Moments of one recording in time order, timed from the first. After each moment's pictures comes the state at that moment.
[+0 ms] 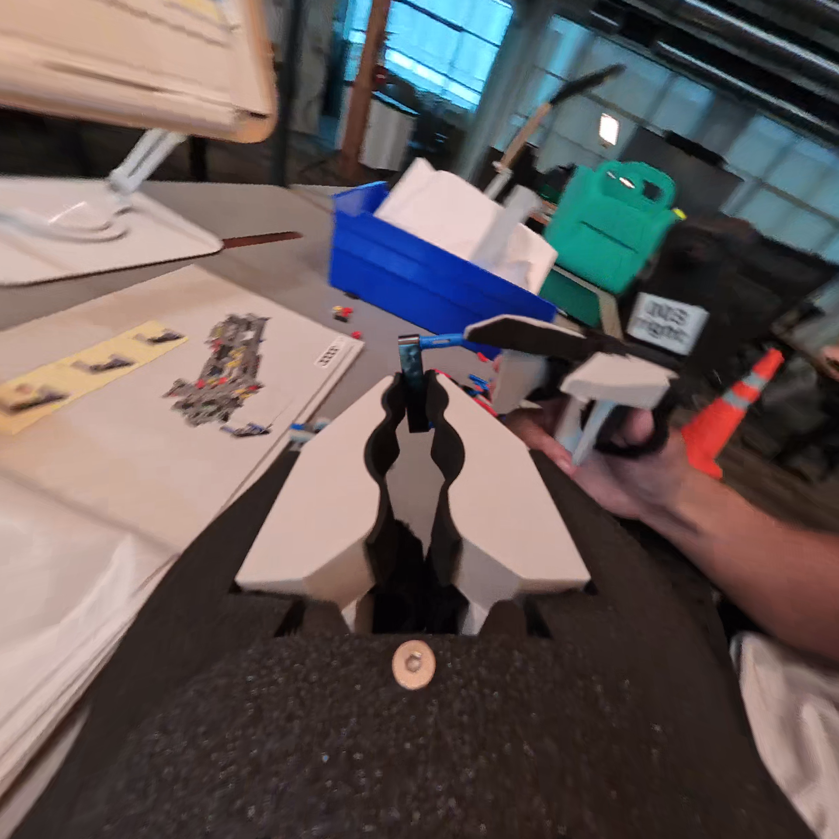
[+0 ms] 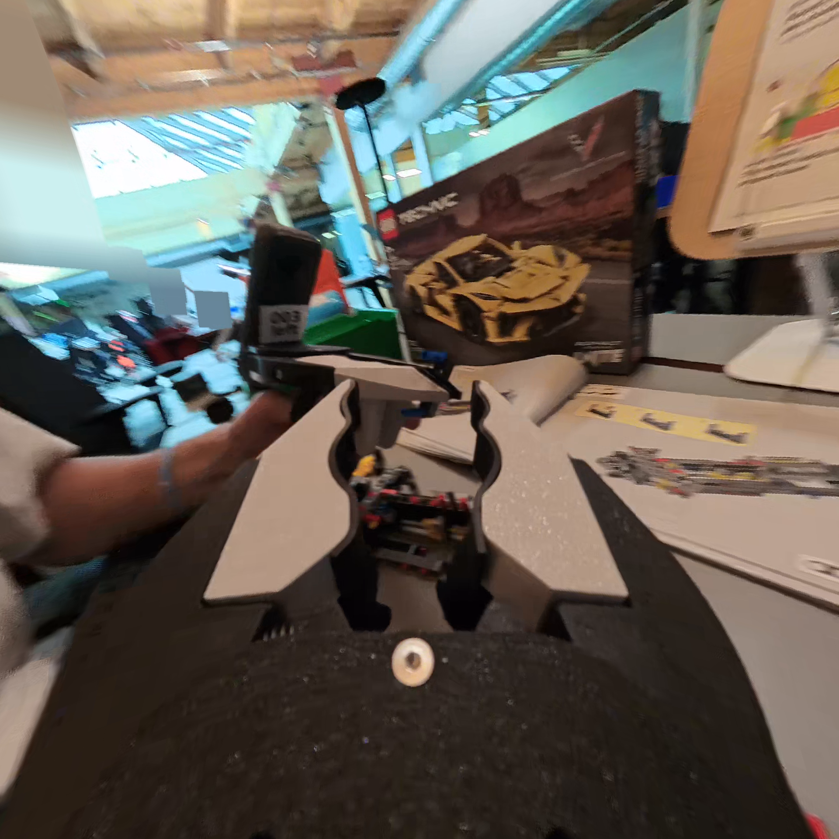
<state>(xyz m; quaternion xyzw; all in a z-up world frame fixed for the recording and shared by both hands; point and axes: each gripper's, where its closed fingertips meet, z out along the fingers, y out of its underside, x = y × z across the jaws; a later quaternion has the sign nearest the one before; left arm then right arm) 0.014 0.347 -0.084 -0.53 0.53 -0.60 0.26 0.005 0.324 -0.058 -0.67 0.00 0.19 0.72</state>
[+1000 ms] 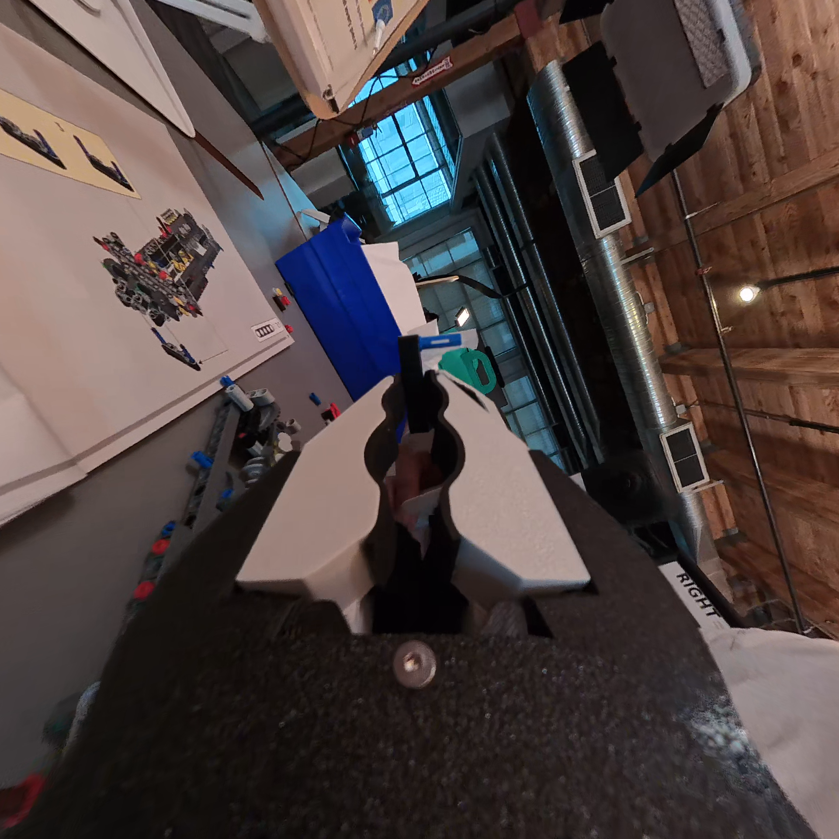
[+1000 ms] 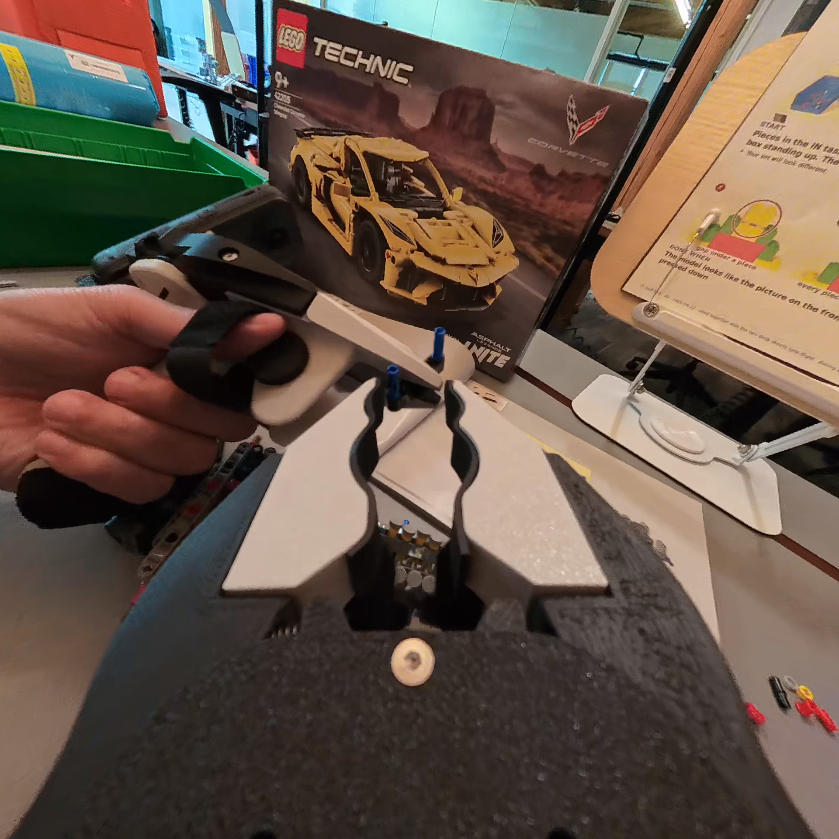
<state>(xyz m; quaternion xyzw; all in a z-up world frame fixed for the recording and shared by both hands) 0.018 0.386 -0.086 -0.61 0.25 -0.75 0.01 0.003 0.392 -0.082 -0.74 -0.09 -0.09 0.66</state>
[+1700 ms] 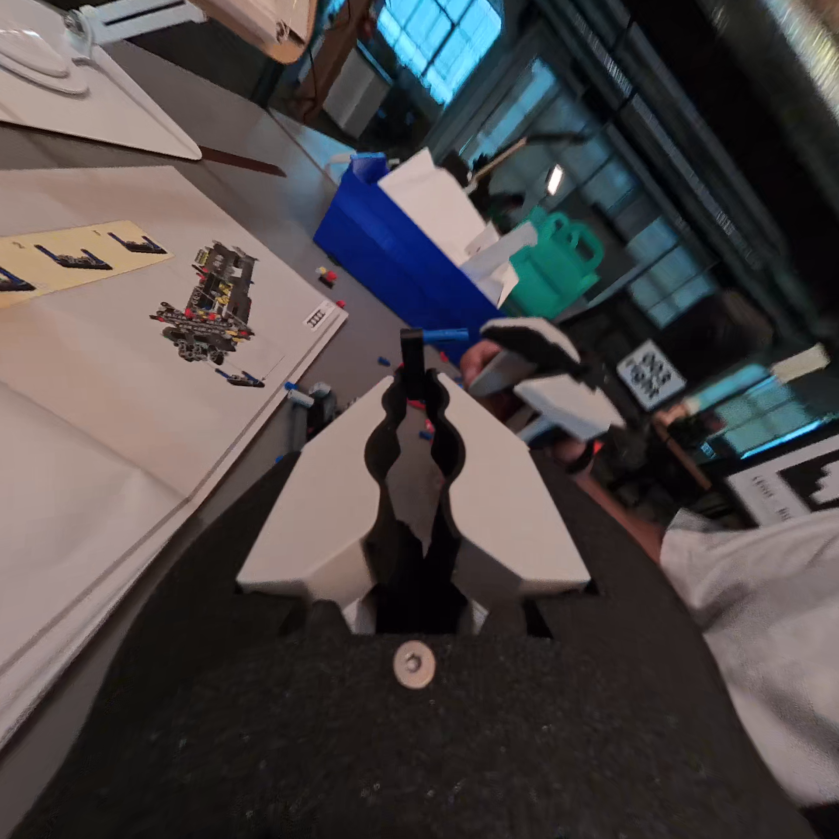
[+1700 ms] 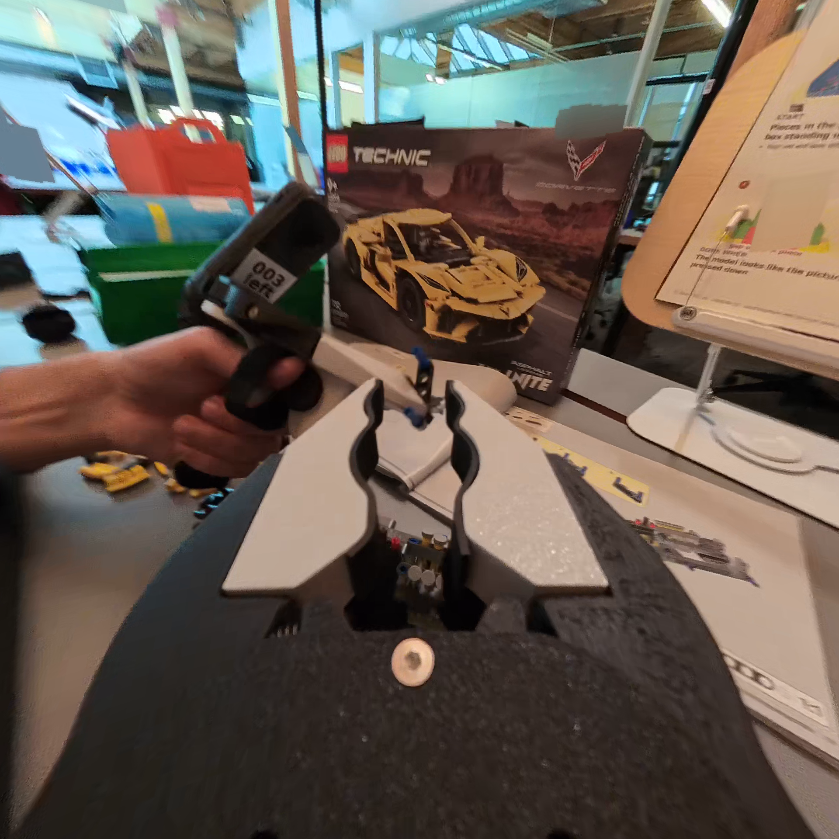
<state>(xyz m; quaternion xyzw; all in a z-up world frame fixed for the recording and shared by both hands) 0.009 0.380 -0.092 -0.59 0.45 -0.66 0.11 0.001 0.372 -0.061 -0.71 -0.07 0.02 0.70</state>
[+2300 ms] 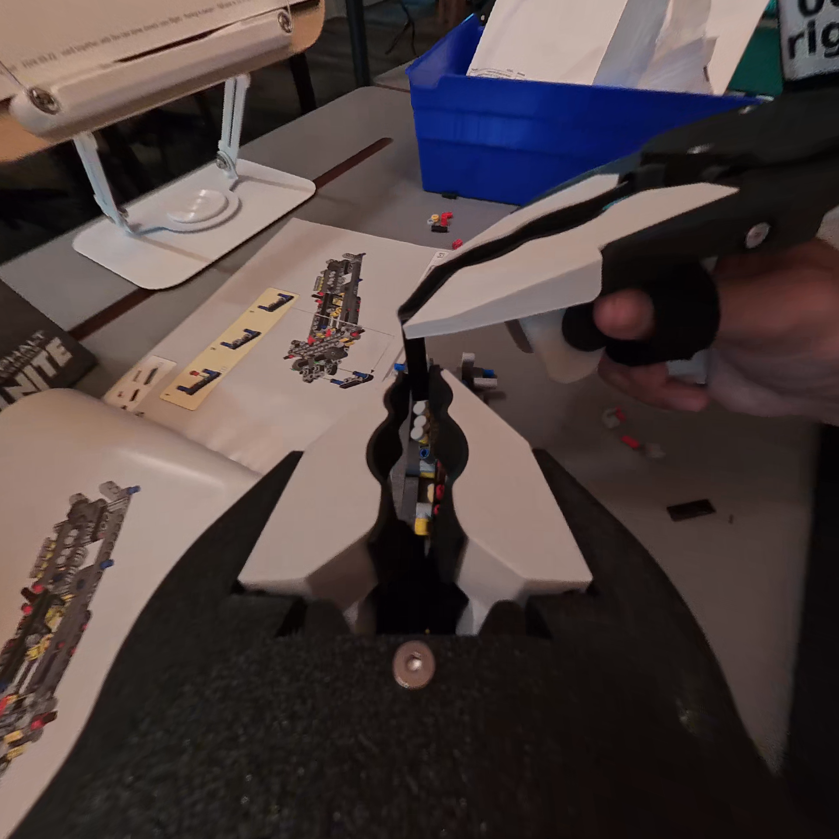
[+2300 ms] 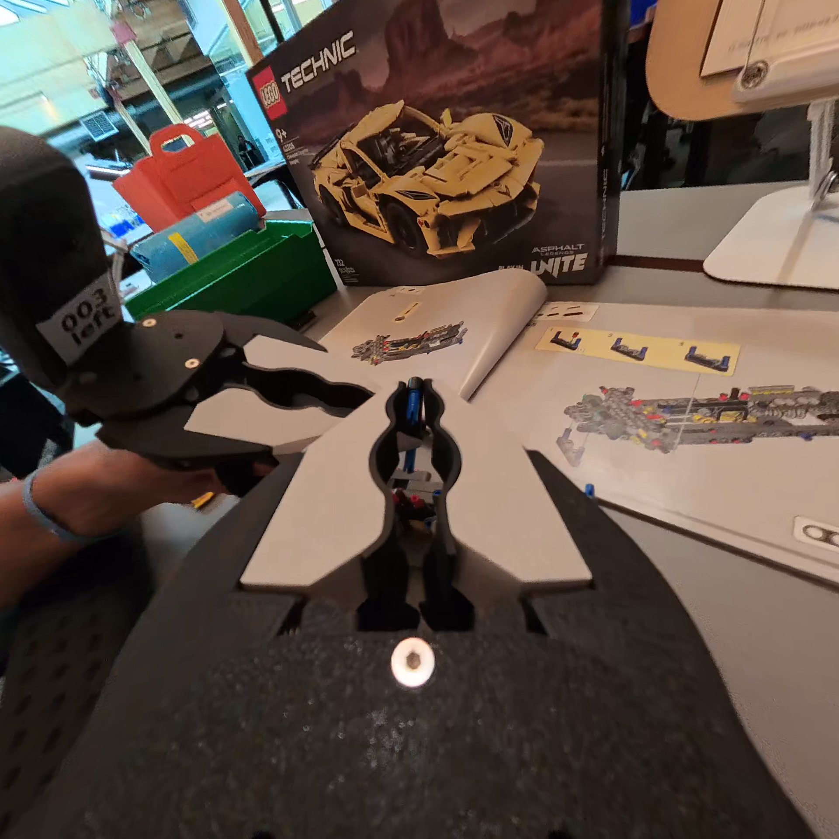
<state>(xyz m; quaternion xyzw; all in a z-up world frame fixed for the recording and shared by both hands) 0.017 0.370 -0.125 -0.55 0.64 -0.40 0.37 0.019 0.382 -0.095 -0.77 0.06 0.17 0.61</state>
